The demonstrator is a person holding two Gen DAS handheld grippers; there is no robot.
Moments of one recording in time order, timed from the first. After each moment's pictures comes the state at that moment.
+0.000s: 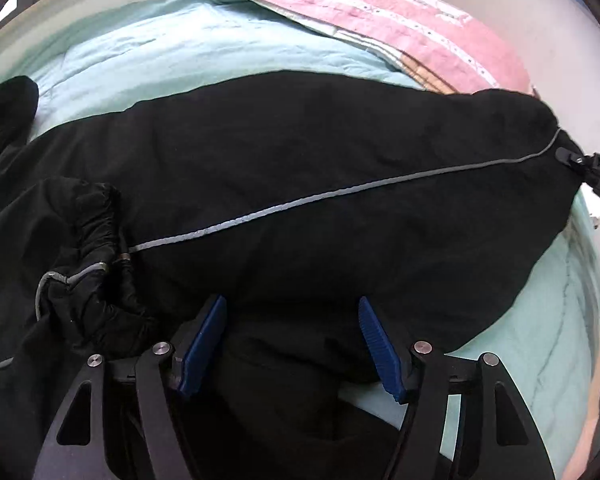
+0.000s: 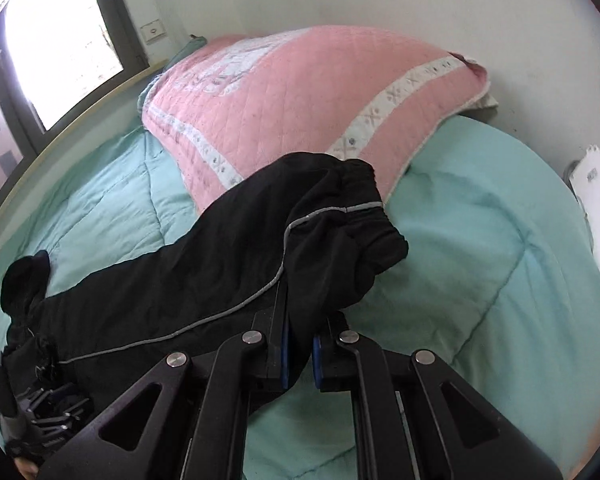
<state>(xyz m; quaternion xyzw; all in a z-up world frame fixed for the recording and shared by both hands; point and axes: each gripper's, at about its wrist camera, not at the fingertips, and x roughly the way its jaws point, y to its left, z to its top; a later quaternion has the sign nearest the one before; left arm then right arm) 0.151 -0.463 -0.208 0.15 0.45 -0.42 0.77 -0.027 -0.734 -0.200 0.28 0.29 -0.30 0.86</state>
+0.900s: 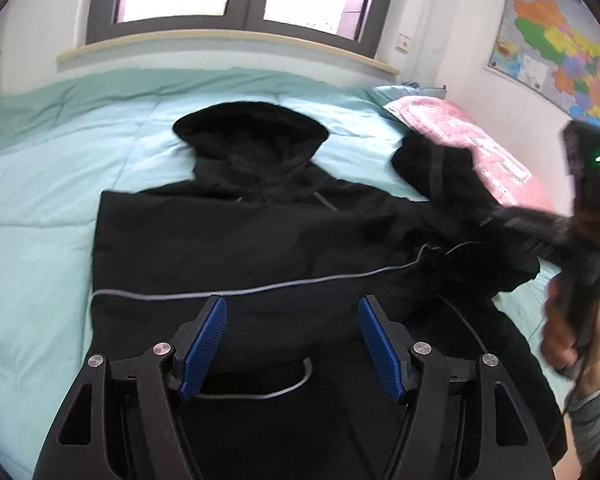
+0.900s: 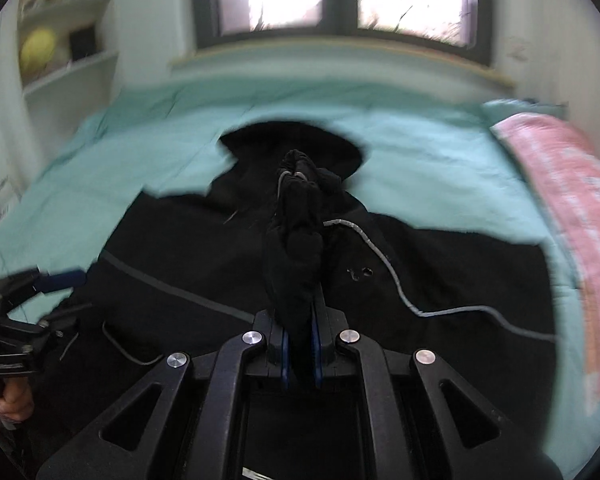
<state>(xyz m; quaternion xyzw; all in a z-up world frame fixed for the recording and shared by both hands) 0.192 -0.095 -0.114 0.01 0.37 -0.29 0.88 0.182 -0.307 -0.115 0.02 0.35 0.04 0.93</state>
